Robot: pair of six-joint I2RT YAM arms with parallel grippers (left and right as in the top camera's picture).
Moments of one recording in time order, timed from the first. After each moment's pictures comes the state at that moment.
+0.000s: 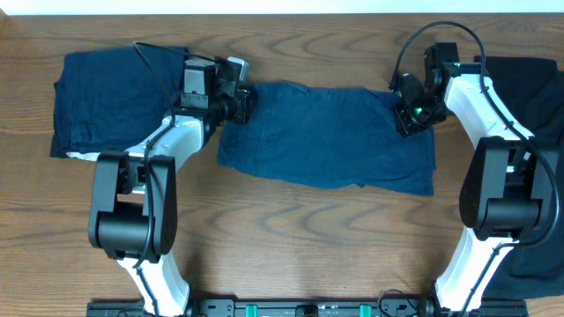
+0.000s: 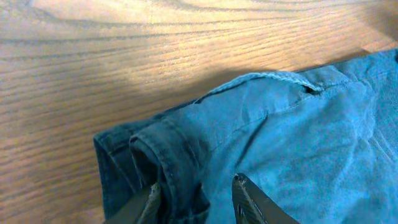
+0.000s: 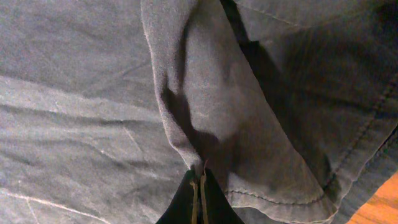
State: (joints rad) left arm -0.12 1.95 1.14 0.01 0.41 0.02; right arm -0.01 2.08 1.55 -0.94 -0.21 -0.37
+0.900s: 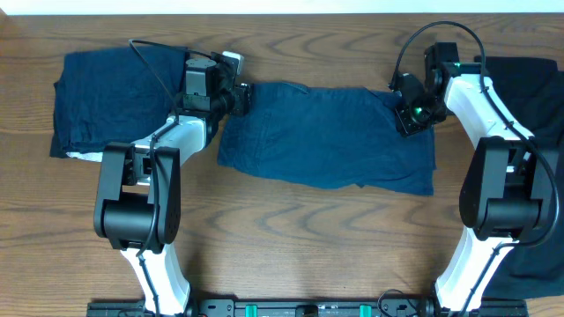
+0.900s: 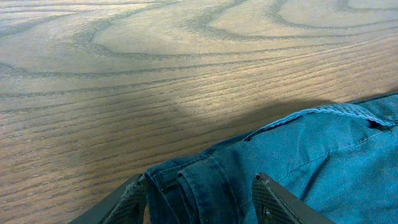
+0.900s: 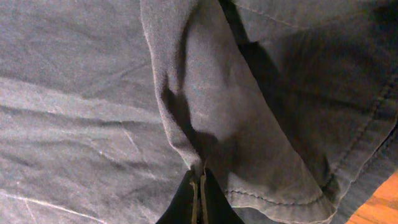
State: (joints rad) left arm -0.12 2.01 1.14 0.18 0.28 0.02; right arm -0.01 2.08 1.55 -0.93 -0.21 -0.37
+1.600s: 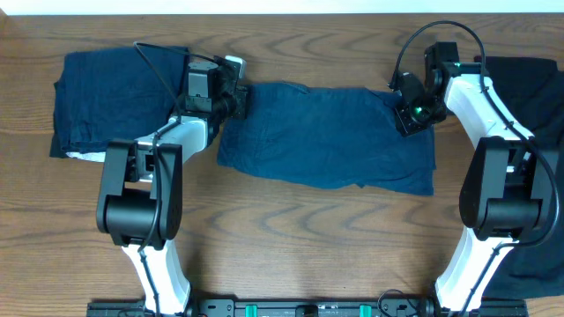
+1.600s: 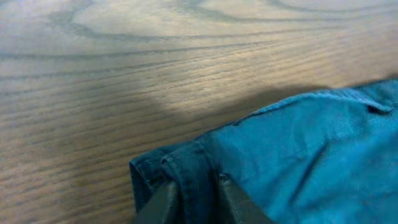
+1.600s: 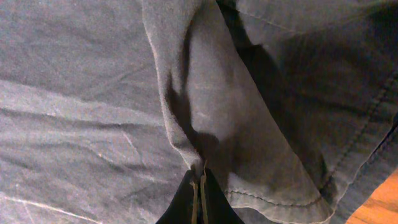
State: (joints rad) left arm -0.13 2.03 1.14 0.16 0.31 0.01; right arm -0.01 2.08 1.55 -0.93 -0.21 -0.37
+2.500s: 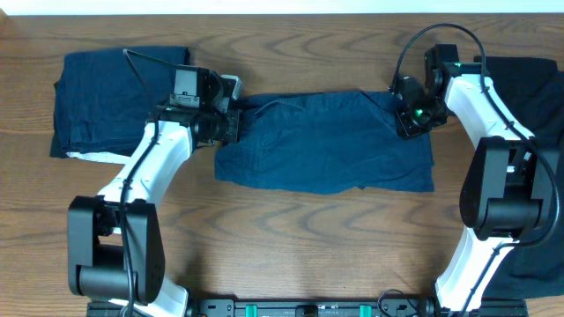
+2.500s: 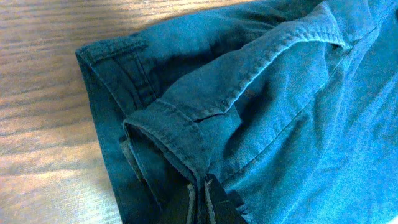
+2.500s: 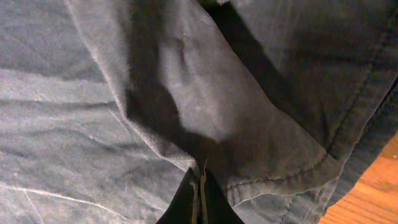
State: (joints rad) left arm -0.13 1.73 1.14 -0.50 0.36 0.02; right arm -0.01 2.08 1.55 -0.97 -0.21 -0.37
